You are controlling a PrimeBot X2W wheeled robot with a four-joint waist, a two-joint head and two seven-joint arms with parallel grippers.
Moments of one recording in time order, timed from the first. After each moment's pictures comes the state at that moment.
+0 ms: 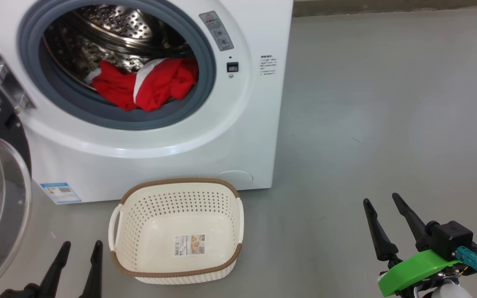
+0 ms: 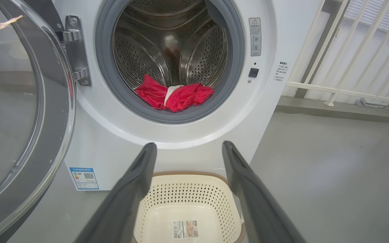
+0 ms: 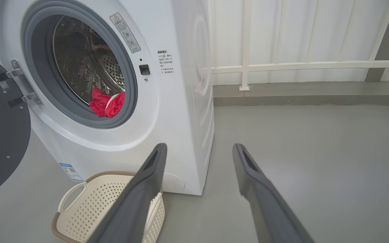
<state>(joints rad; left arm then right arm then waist) 0.04 0.21 0.01 0.19 -0.41 -0.13 -0.26 -0.08 -0.12 0.08 0.33 0.35 0.12 -0.25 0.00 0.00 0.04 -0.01</state>
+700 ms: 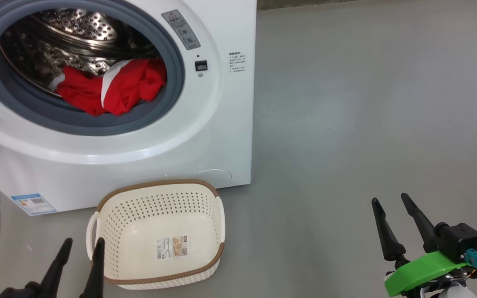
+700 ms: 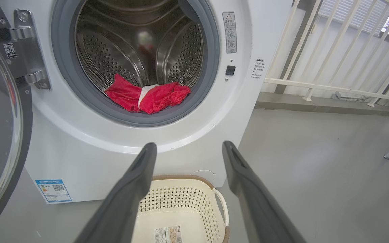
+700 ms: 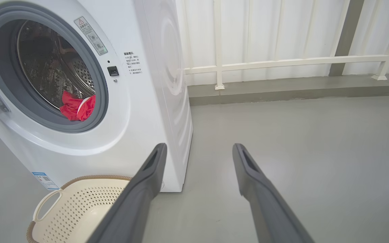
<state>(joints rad) 0.04 0.21 0.01 0.17 -0.42 -0.13 -0.26 -0.06 -0.11 0.04 0.30 0.34 0.12 -0.25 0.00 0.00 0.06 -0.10</state>
